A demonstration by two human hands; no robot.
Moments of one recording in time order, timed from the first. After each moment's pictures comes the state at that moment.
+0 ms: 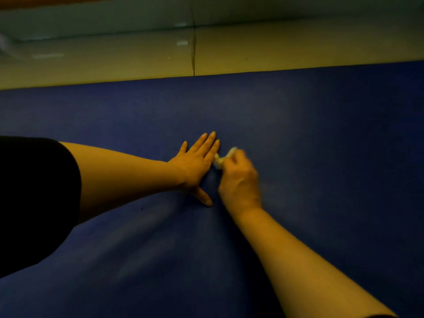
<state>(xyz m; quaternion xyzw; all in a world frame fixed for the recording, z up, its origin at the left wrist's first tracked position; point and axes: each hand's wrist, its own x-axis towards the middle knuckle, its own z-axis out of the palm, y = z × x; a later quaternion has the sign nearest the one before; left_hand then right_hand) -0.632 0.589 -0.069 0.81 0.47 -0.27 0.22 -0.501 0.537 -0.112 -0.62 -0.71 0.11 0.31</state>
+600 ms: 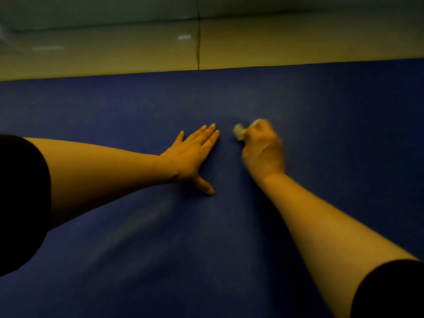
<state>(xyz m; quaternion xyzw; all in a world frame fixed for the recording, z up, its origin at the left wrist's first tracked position) -0.649 0.597 -0.064 0.81 0.49 -0.21 0.23 -0.468 0.599 -0.113 -0.66 -0.71 0.07 0.25</state>
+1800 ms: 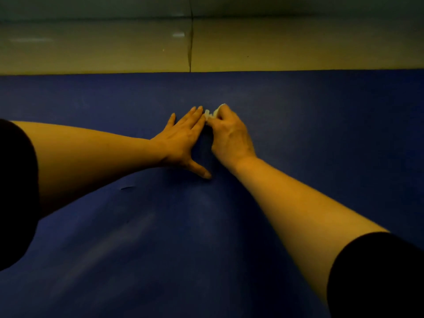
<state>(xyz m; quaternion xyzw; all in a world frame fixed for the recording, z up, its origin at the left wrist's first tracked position) -0.651 0.647 -0.078 0.81 0.52 -0.17 0.21 -0.504 0.651 -0.121 -0.55 -0.80 0.10 0.24</state>
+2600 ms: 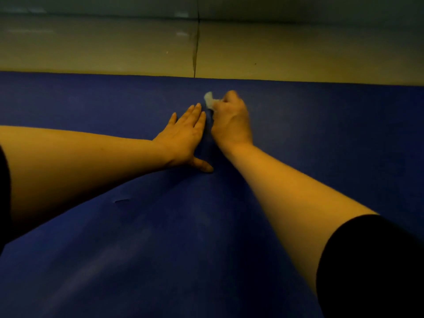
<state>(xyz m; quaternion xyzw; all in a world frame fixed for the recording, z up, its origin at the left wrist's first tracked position) -0.648 0.670 -0.078 0.79 0.56 -0.16 0.20 -0.520 0.702 -0.112 -0.61 -0.74 0.13 0.26</state>
